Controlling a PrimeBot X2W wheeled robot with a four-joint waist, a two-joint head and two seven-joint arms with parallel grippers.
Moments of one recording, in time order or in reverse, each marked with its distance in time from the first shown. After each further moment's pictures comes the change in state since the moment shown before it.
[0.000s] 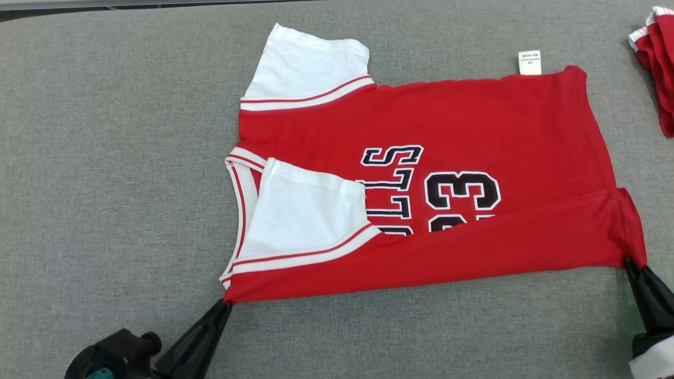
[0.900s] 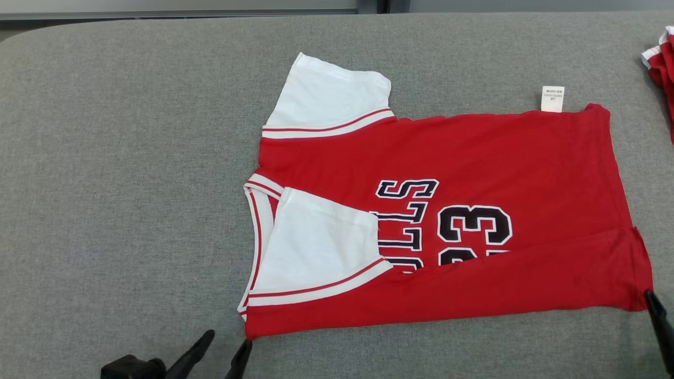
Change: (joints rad) left arm 0.108 -0.049 -0.016 -0.027 -0.092 0.079 0.032; right arm 0.228 -0.051 -0.112 -0.147 0.066 0.000 0.000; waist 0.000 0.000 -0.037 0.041
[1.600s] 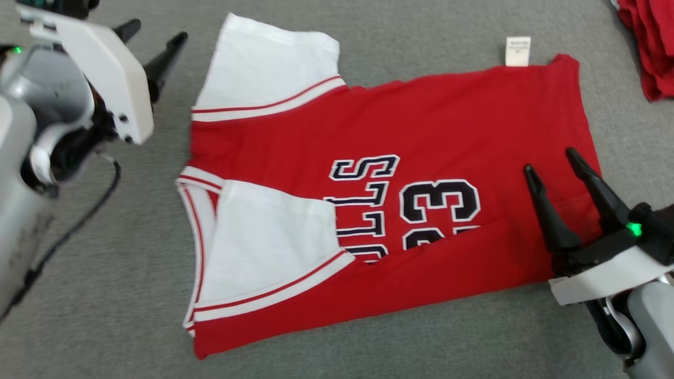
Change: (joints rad) left arm -1.053 -0.043 0.014 0.451 -0.060 -0.149 0.574; right arm -0.465 0.160 0.209 -0.048 -0.165 0.000 0.000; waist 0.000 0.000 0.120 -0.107
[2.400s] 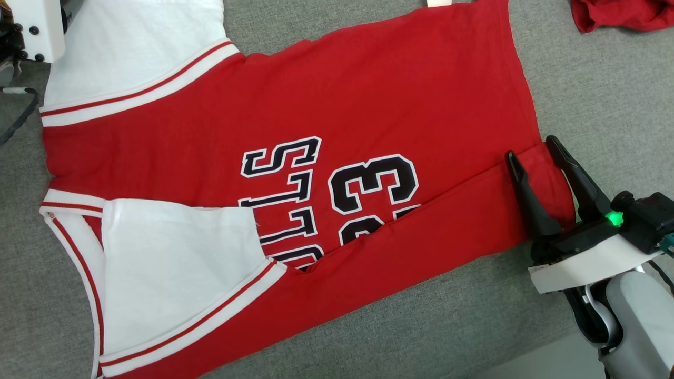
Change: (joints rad) left arm -0.354 -0.011 -0.082 0.465 0.062 -0.089 0.203; right arm -0.063 0.087 0.020 0.035 0.008 0.000 0.000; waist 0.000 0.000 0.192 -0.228
